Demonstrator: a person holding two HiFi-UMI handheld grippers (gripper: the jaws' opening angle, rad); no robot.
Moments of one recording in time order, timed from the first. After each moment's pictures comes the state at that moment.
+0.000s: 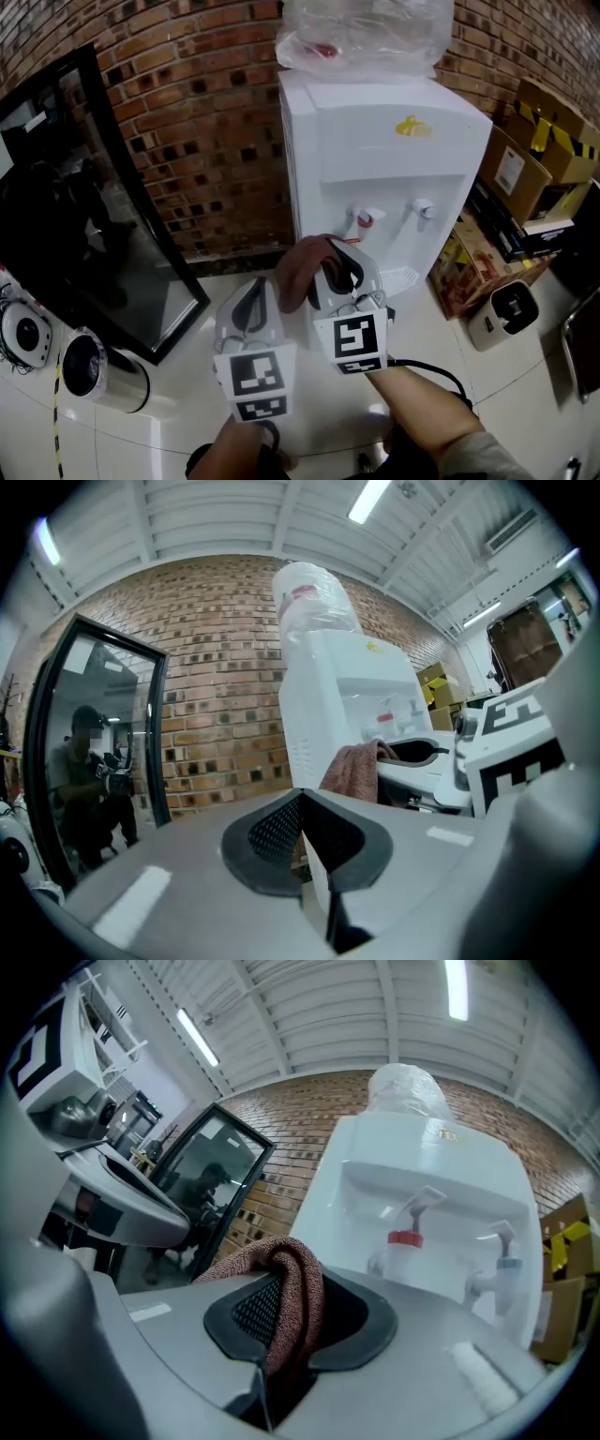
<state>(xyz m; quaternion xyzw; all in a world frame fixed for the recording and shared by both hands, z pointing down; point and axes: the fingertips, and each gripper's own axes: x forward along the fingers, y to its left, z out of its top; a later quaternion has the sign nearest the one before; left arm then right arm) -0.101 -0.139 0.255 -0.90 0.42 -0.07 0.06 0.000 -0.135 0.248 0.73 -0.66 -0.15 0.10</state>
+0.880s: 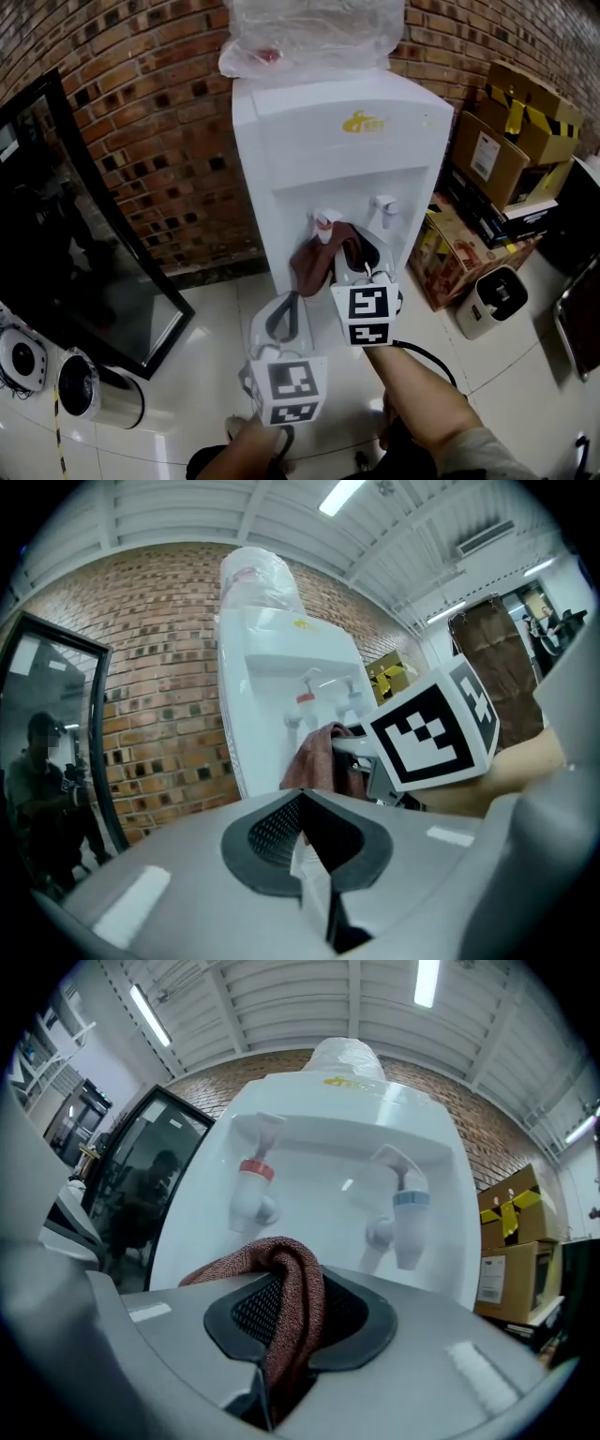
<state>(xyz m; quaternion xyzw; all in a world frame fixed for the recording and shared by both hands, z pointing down) -0.015 -0.089 0.291 -0.93 0.33 -0.11 0.09 0.115 -0.117 0.265 0.81 -0.57 -0.08 0.07</state>
